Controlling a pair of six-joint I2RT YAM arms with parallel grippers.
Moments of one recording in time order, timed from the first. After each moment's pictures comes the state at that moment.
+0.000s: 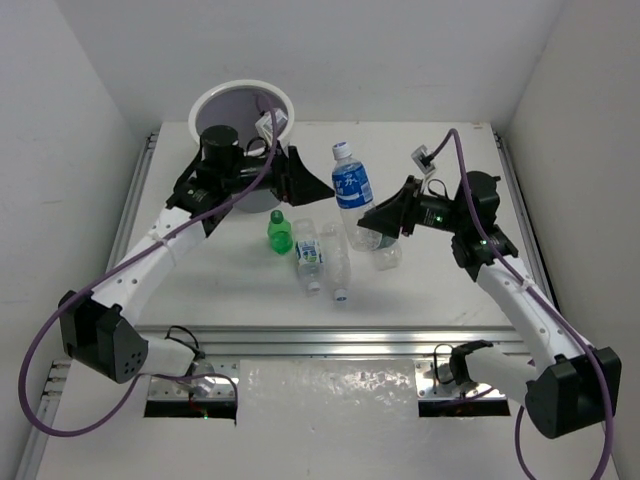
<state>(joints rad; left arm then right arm) -0.39 1.35 1.28 -0.15 0.79 -0.52 0.24 1.07 0.82 0.14 -0.93 0.46</state>
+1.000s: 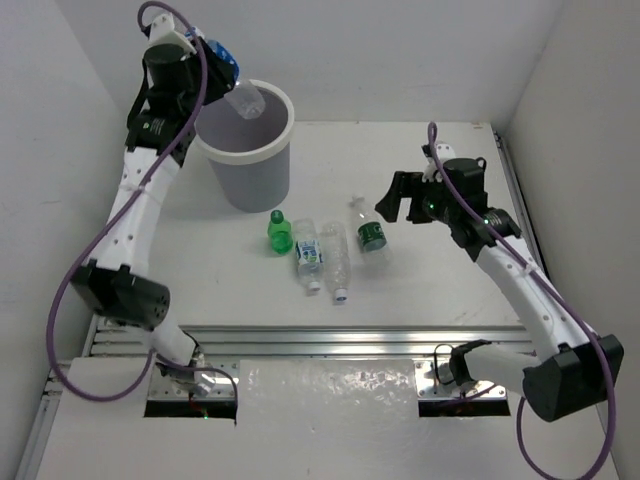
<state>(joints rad) -0.15 1.59 1.87 -0.38 -0.05 -0.50 0.29 1.15 1.03 -0.40 -0.23 0.30</state>
